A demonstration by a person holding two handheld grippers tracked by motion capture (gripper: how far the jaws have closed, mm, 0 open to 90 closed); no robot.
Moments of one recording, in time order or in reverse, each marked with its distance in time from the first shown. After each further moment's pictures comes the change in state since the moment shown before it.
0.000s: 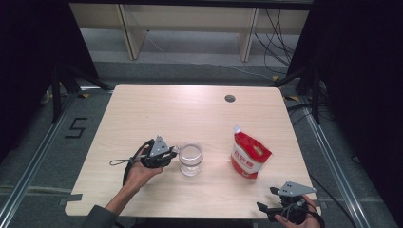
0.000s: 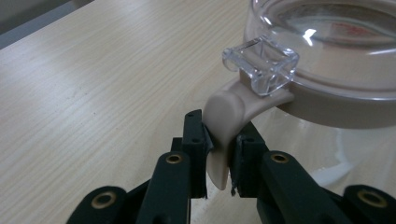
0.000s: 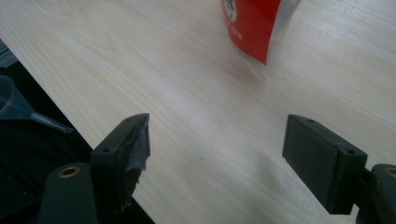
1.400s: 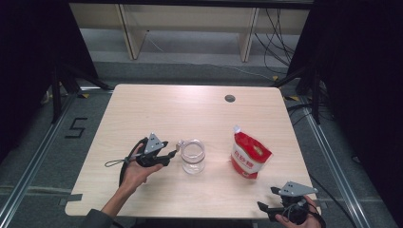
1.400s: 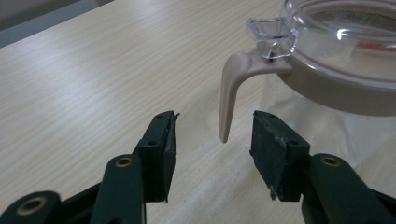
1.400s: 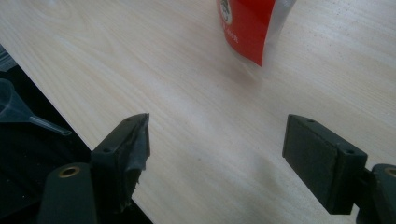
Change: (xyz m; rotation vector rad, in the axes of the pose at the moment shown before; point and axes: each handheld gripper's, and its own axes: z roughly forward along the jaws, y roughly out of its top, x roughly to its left) left arm 0.011 0.000 0.000 -0.027 0.058 -0.052; right arm 0.001 -0.001 -0.002 -0.002 -0.004 0.033
